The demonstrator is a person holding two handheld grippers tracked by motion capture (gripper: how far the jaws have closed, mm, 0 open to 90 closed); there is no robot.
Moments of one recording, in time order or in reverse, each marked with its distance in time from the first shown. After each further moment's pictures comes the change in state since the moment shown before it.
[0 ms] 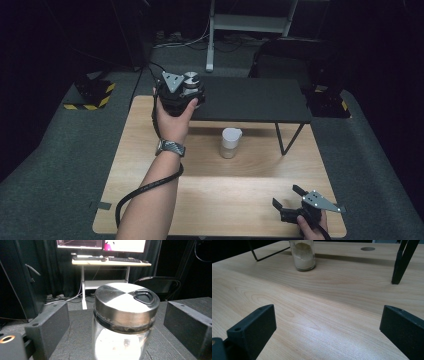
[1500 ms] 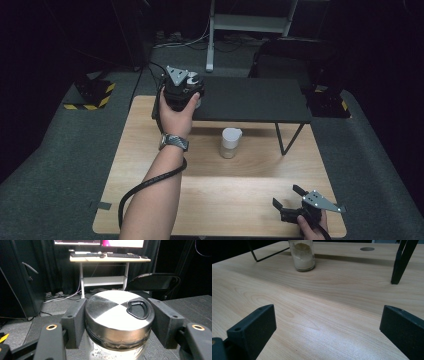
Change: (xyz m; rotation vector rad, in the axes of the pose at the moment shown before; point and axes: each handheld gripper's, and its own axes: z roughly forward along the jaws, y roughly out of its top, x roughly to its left) left arm -0.005 0.019 0.010 0.044 -0.007 0.018; right arm 0.000 0.000 0.000 0.000 -0.001 0.002
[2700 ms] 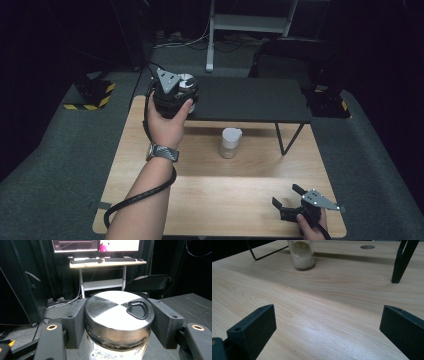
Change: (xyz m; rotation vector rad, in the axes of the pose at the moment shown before) left arm 0.000 0.013 -0.047 -0.023 -0.008 0.047; right arm -0.001 0.003 0.003 0.010 -0.002 0.004
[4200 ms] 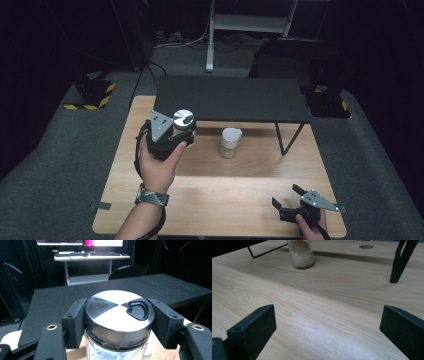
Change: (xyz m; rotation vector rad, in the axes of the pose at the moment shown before) left arm 0.003 -0.056 -0.075 -0.001 -0.121 -0.006; right arm 0.005 0.002 0.000 0.012 -0.015 -0.018
